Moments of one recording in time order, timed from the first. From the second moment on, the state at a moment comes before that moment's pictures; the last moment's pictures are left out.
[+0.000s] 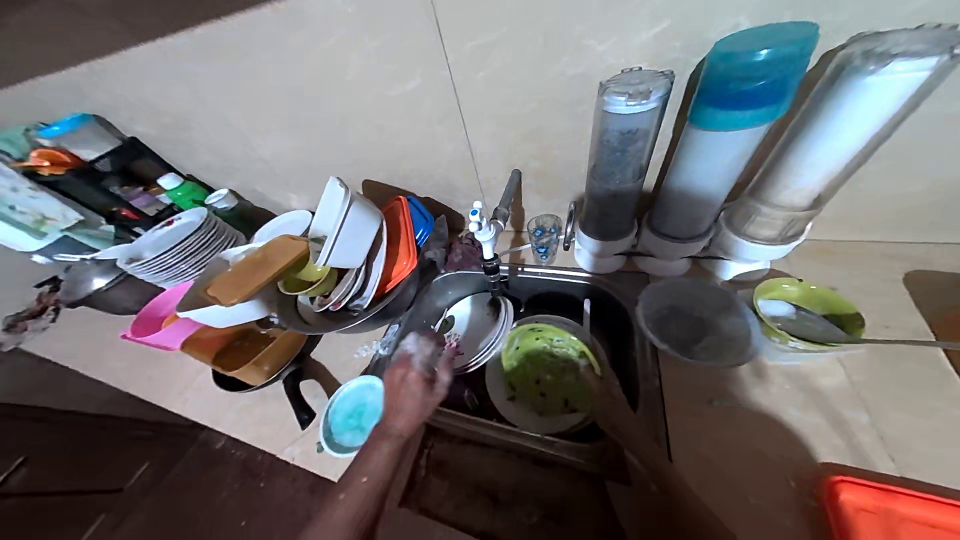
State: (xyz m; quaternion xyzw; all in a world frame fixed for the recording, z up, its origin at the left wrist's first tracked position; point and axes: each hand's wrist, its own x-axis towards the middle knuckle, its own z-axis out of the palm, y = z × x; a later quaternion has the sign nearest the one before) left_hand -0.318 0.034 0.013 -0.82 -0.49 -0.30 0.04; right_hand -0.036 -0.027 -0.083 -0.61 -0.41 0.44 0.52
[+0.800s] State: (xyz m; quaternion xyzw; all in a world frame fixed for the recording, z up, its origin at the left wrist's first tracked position) left_hand -0.434 0.013 -0.030 -0.66 -0.71 -0.25 -0.05; right_hand -0.038 -0.019 -0.093 -0.53 -0.18 0.55 0.62
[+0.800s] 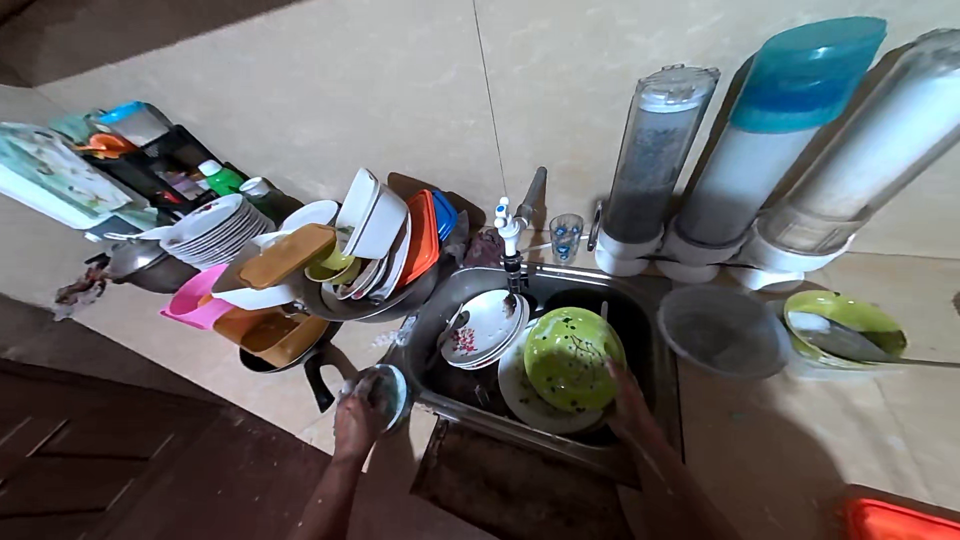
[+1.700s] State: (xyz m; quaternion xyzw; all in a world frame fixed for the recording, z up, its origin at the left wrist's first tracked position) left_hand -0.166 -0.020 -0.045 -0.69 -0.46 -0.31 -0.46; right_hand -0.037 -0.029 -0.086 -0.48 -0.26 0.50 0.68
